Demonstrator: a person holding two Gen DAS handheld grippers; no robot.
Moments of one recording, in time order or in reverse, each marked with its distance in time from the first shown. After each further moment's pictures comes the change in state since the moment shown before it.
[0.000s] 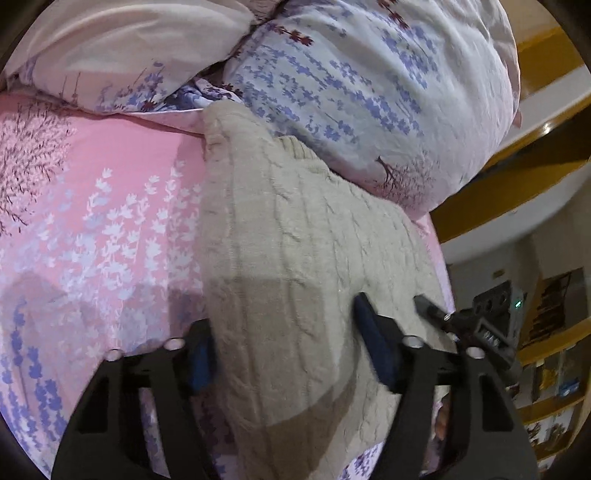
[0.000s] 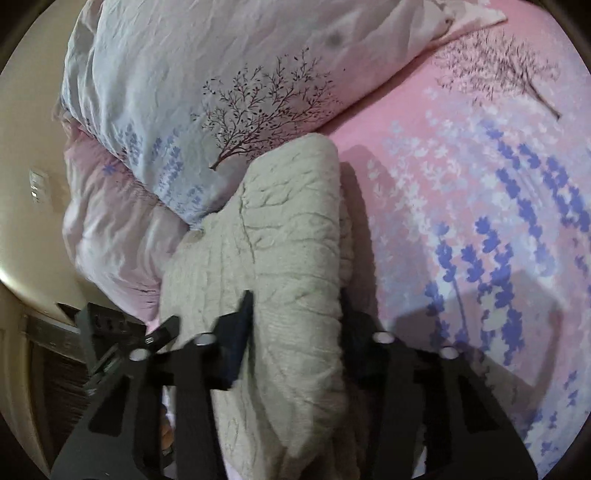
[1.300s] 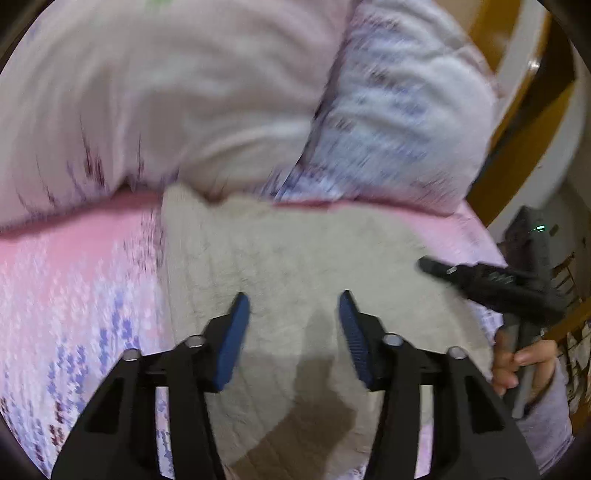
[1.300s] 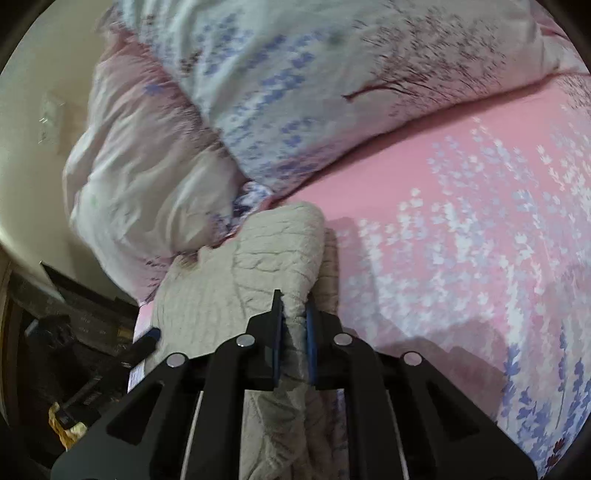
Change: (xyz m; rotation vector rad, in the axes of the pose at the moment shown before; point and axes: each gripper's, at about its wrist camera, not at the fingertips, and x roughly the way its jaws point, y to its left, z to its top) left arm -0.117 0.053 -0.013 0.275 -0.146 0.280; right arm 0.083 0.105 -0.028 -0.162 -0.020 -0.068
